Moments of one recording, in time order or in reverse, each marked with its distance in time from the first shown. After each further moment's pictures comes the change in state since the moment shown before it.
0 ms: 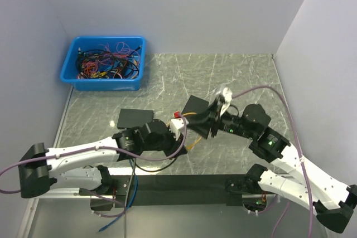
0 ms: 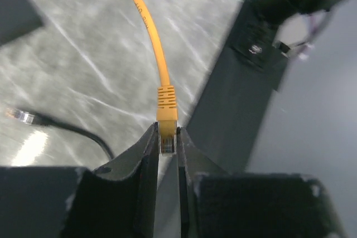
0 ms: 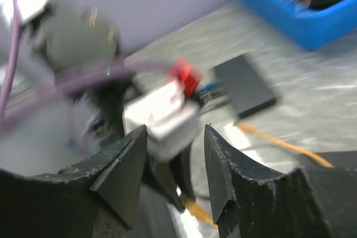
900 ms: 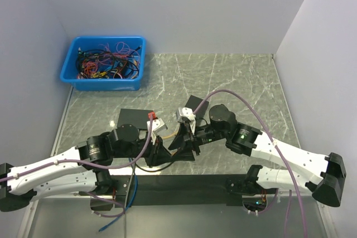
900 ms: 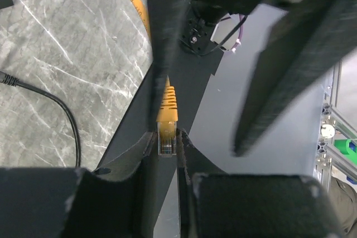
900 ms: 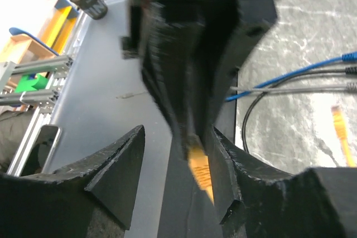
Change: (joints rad) left arm -0.057 -0.385 0.033 -0.309 0.029 -0.178; right arm 0.215 0.270 0.010 0.049 -0.385 -0.075
